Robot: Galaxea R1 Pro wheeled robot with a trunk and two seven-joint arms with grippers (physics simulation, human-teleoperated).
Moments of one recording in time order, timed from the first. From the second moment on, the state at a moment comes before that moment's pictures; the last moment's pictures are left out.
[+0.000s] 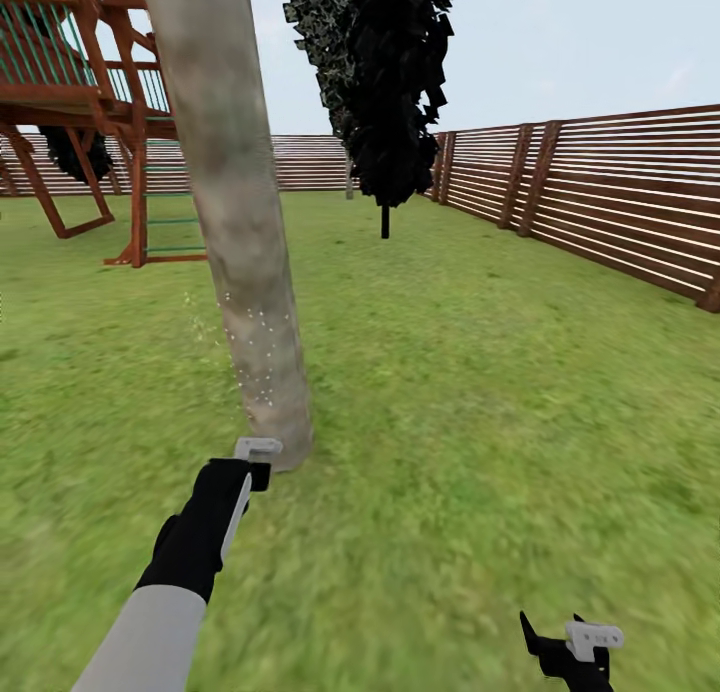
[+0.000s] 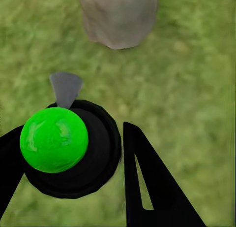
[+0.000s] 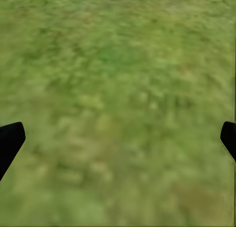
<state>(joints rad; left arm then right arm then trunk) -0.63 -0.13 0.07 -1.08 -0.21 0.84 0.10 -0.38 -0.11 -0.84 -0.24 0.59 -0.65 0.27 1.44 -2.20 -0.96</state>
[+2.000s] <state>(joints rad) -0.56 -0.08 0.13 -1.06 -0.21 0.80 0.25 -0.38 -0.11 -0.84 -0.24 0.59 -0.65 0.27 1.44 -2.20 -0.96</state>
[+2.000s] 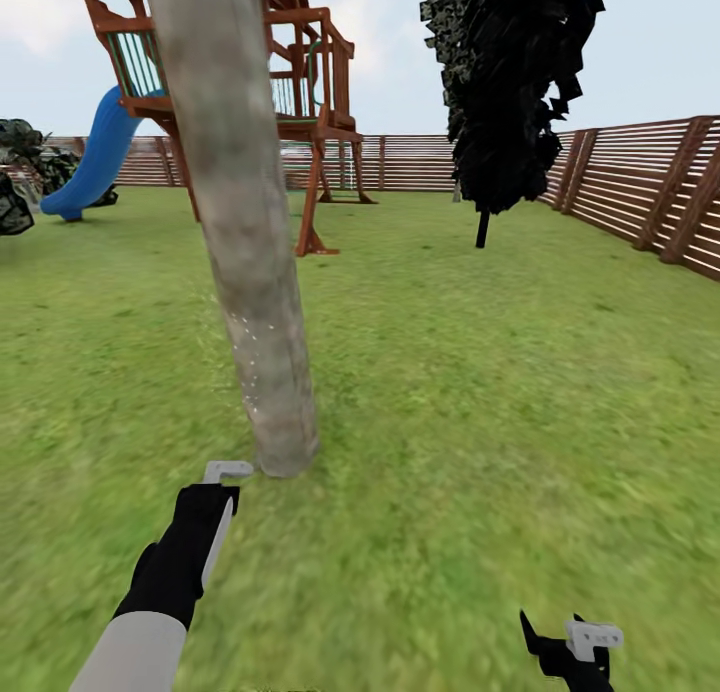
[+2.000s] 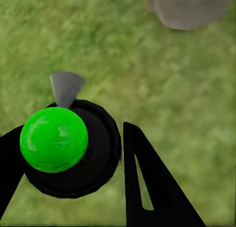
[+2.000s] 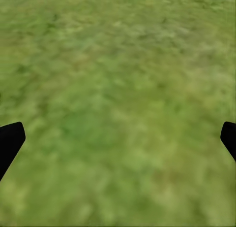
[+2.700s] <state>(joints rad) -0.56 -0.09 0.13 -1.06 -0.21 0.80 0.25 -0.38 -0.11 -0.84 -0.24 0.59 -0.65 0.27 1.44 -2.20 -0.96</state>
